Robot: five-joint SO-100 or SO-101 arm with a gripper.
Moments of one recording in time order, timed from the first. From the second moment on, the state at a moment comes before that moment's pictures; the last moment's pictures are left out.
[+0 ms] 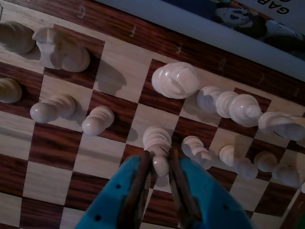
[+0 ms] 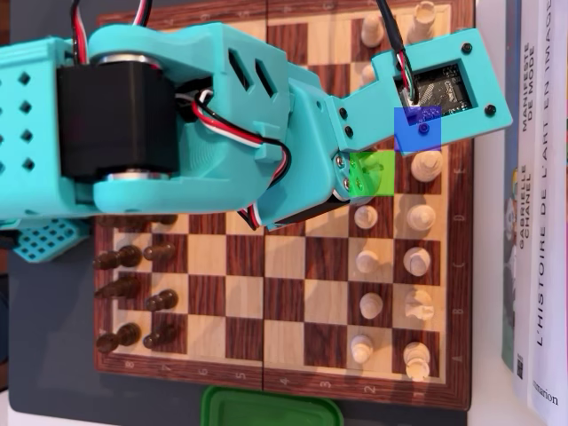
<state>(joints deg) -5.5 77.8 78.2 63.5 77.2</state>
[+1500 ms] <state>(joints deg) -6.8 77.8 83.1 58.7 77.3</state>
